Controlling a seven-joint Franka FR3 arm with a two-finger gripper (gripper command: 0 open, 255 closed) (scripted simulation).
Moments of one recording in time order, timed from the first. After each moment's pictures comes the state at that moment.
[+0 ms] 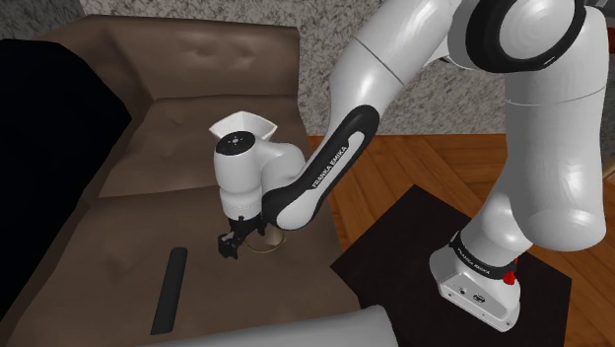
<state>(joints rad) 0.33 0.55 0.39 -2.08 -0.40 2.56 0.89</state>
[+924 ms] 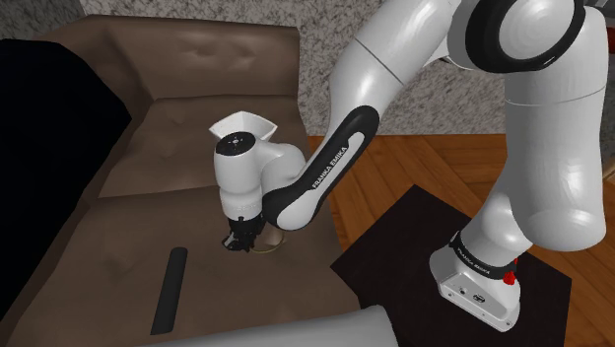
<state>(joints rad) 0.33 0.55 0.39 -2.08 -0.40 2.56 0.89</state>
